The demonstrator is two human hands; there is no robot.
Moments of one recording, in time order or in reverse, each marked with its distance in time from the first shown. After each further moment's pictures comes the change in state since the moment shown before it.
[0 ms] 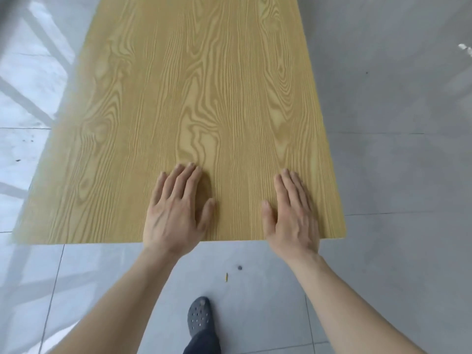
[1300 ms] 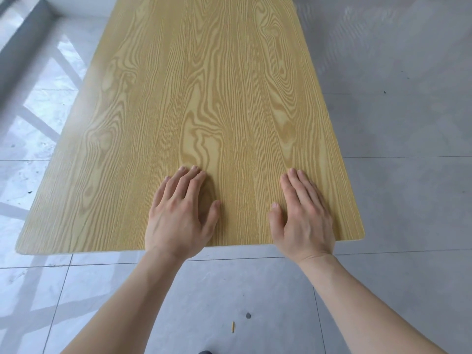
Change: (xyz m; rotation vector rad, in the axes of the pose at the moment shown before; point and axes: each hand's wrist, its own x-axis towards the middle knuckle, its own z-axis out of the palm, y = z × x) left_hand 0.126 0.004 0.012 0.001 0.116 -0.045; right_hand 0.133 0.036 0.017 -0.009 0.178 -0.100
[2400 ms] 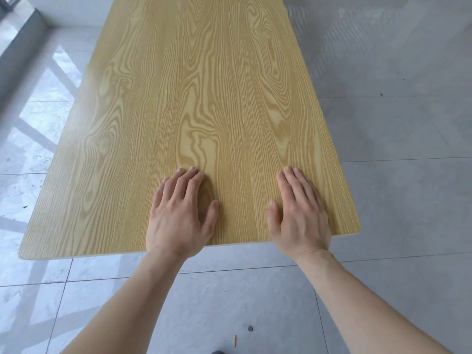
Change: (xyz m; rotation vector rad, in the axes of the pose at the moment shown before) left_hand 0.047 0.000 0.006 0.000 -0.011 -0.009; right_hand 0.045 0.007 0.007 -0.013 -0.031 0.008
